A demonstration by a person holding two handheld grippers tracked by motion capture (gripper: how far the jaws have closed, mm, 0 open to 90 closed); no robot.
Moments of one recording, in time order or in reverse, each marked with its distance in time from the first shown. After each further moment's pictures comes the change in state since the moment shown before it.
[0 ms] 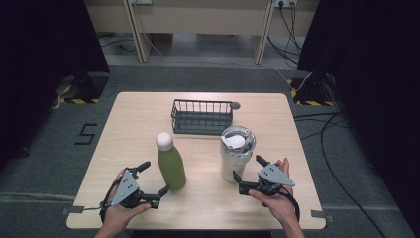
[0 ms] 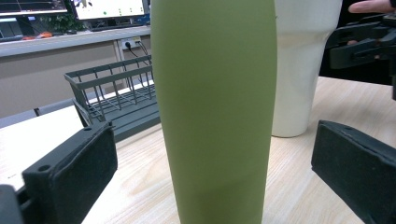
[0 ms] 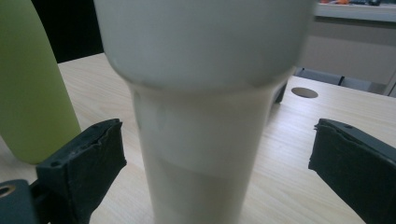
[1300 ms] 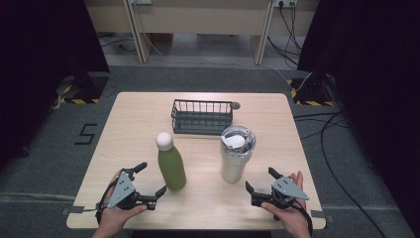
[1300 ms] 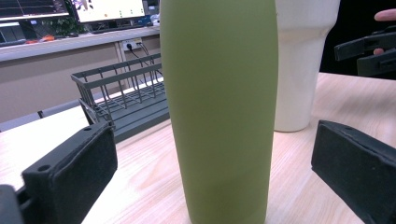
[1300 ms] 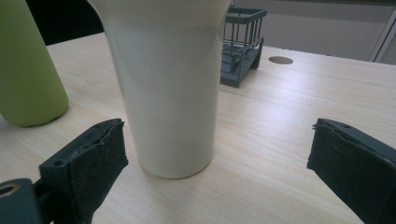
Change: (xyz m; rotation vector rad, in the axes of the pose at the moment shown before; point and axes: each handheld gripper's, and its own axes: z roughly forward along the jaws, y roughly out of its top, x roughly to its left) left arm 0.005 -0.002 -0.008 -0.002 0.003 0.018; right arm -0.013 -0.031 -0.040 0.039 -0.051 0.040
